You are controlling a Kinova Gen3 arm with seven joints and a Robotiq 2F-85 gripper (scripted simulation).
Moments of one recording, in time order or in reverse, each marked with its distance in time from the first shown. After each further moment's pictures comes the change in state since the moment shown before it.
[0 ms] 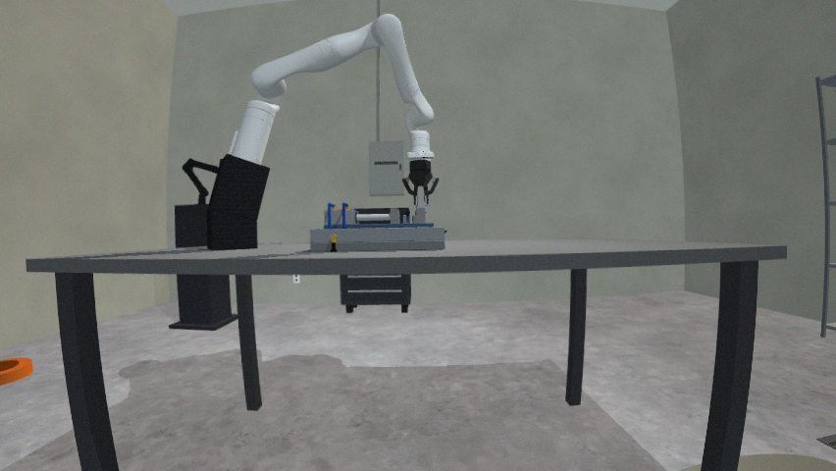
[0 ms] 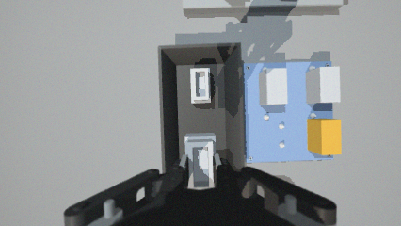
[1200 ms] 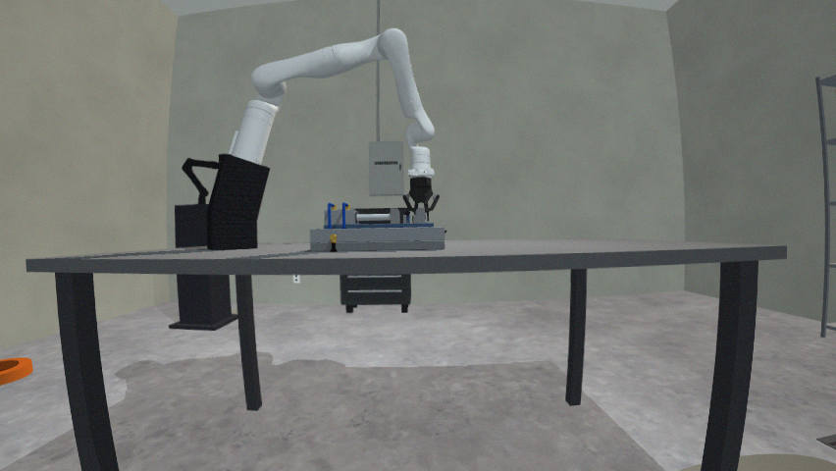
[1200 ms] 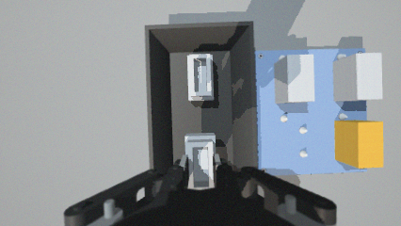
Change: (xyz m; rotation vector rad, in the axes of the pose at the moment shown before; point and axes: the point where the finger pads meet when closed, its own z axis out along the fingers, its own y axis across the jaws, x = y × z) arm 0.000 0.000 0.060 0.000 0.000 0.000
